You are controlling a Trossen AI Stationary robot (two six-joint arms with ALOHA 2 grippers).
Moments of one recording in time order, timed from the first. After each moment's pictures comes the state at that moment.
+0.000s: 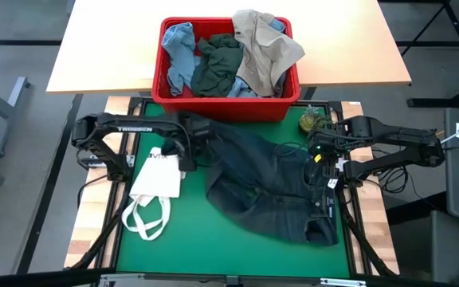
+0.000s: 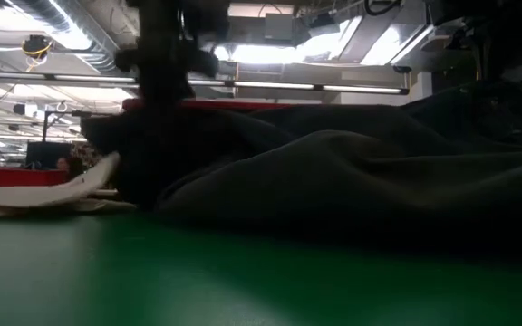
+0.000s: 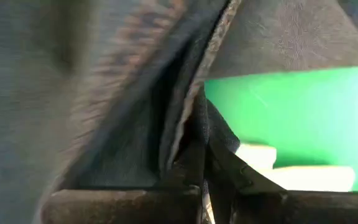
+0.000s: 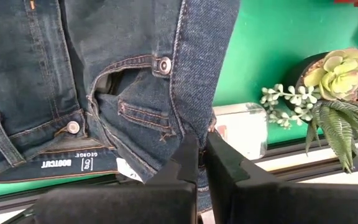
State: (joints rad) left arm 0.20 1.58 1.31 -1.15 -0.08 0.19; right arm -0.21 1.10 1.21 -1.57 0.12 0.05
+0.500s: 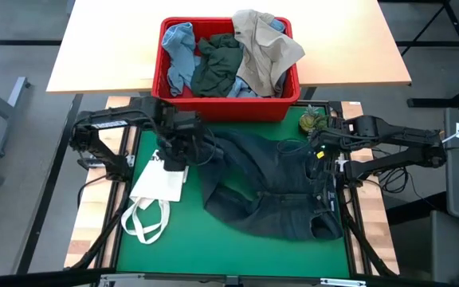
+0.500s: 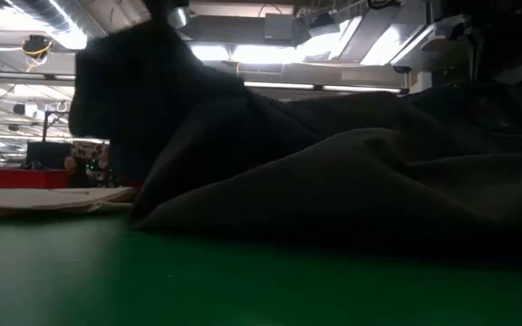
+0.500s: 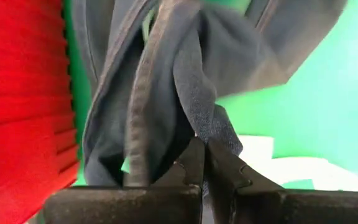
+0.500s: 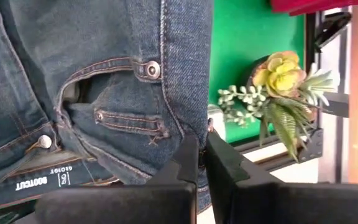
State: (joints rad) left arm 0.04 1.58 1.85 -1.57 -0.07 0.04; right arm -0.21 1.06 1.21 -1.57 0.29 0.05
